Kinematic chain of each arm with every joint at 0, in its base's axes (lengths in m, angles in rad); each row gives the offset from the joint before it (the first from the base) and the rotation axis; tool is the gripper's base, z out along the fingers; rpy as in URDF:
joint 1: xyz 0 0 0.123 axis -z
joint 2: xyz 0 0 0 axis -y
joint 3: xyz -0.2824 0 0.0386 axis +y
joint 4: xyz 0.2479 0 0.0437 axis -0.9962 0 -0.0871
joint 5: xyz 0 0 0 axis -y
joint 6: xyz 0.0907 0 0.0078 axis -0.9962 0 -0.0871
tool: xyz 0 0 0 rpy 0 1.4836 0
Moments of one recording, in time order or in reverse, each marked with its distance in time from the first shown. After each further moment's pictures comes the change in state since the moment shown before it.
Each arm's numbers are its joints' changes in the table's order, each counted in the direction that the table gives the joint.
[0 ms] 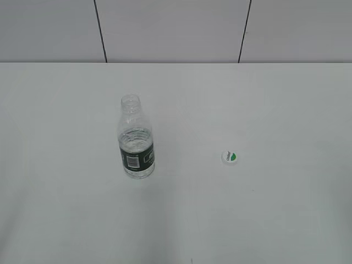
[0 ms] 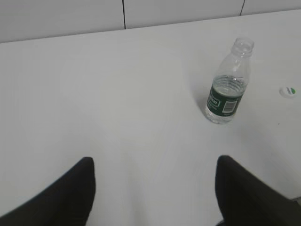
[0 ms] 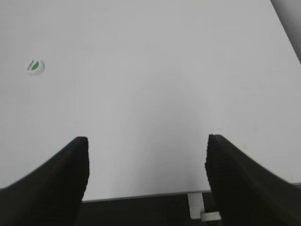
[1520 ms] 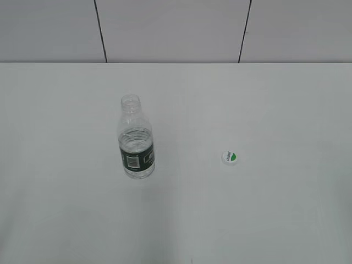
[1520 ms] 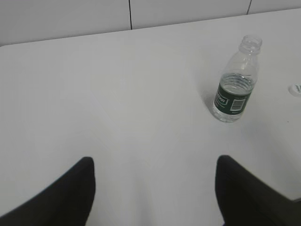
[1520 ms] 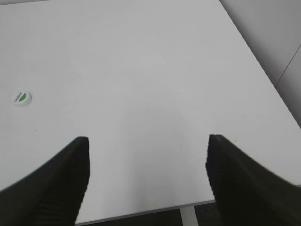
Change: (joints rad) left arm 0.000 0.009 0.000 -0.027 -0.004 0.000; right arm 0.087 0.132 0.002 0.004 -0.005 0.021
